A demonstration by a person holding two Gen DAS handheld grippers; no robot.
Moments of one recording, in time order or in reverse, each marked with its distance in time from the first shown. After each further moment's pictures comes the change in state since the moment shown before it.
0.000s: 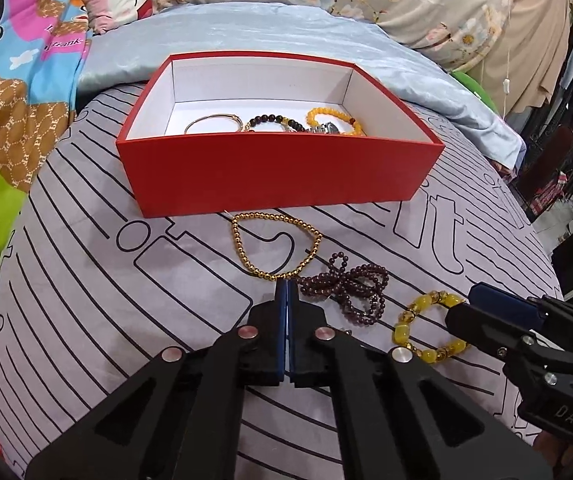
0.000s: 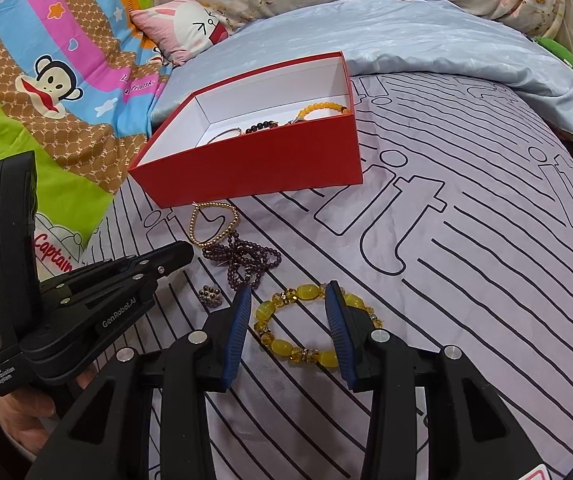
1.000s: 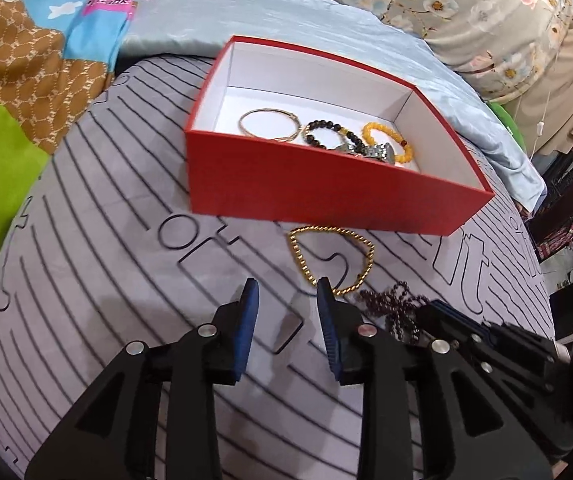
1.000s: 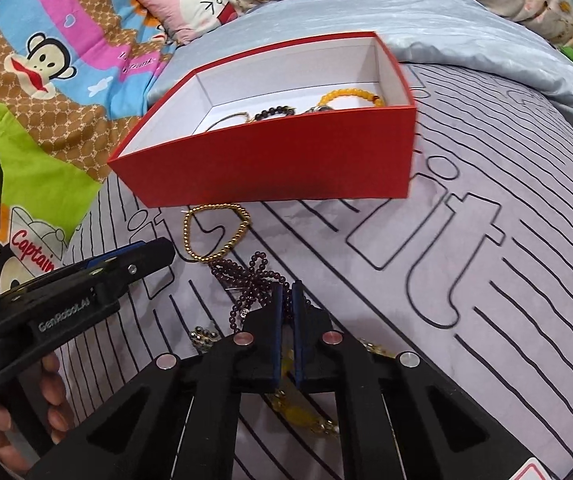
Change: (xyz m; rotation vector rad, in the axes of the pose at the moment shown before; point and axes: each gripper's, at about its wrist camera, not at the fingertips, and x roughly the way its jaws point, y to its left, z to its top) left arm 0.007 0.035 0.015 -0.182 0.028 0.025; right arm 0.050 0.013 0.020 -0.039 0.046 0.000
